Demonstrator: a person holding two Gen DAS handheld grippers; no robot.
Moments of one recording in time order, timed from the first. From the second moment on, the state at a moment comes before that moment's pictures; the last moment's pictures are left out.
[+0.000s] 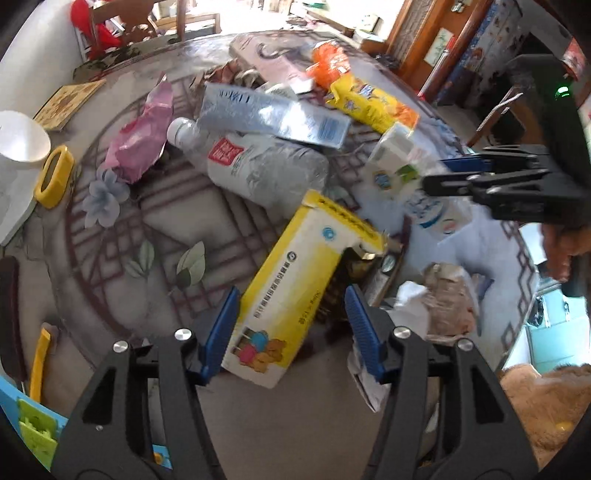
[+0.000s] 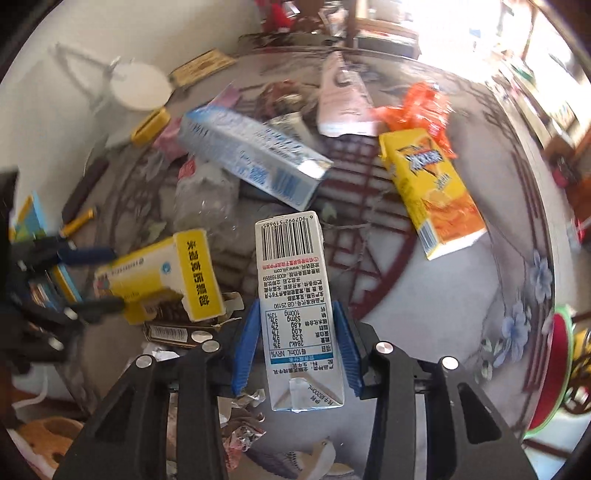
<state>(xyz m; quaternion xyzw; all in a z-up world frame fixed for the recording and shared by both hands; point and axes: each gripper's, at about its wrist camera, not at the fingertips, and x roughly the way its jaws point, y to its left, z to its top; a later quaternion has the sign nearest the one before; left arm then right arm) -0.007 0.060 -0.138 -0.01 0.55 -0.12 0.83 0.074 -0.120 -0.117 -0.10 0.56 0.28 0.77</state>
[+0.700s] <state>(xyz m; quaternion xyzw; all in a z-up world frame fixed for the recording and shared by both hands) 0.000 0.075 -0.119 -0.11 0.52 -0.08 0.85 0.055 -0.134 -0.086 -0.04 0.53 0.28 0.80</state>
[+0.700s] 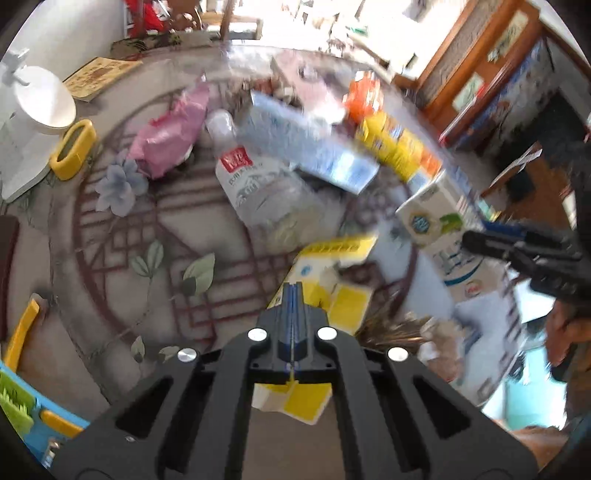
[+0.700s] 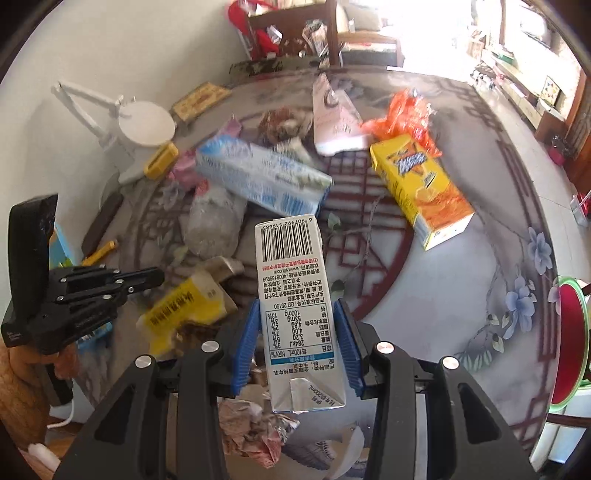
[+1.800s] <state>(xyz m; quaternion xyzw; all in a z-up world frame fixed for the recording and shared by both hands) 0.026 -0.075 -0.041 -0.11 0.44 -0.12 0.88 0.096 -0.344 -0.059 0.07 0.50 0.20 0.84</state>
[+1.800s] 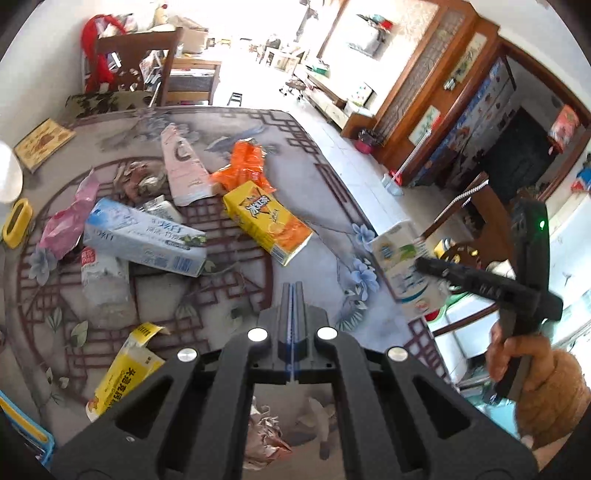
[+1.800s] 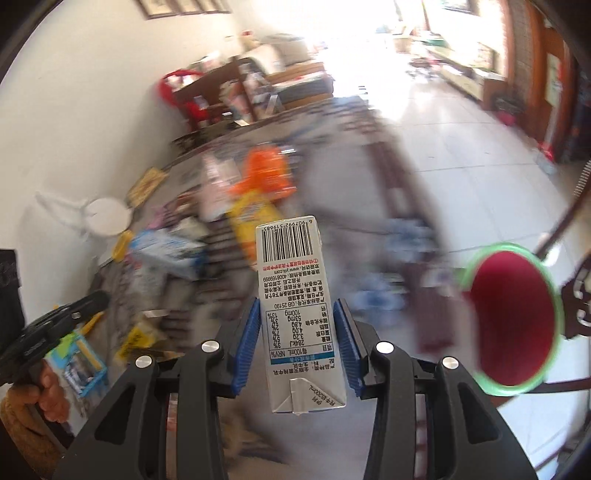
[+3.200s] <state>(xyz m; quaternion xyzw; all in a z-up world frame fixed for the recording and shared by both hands) -0.013 0.055 -0.099 -0.12 0.50 0.06 0.86 0.094 -0.279 -0.078 0.04 0.53 0.26 0.81</state>
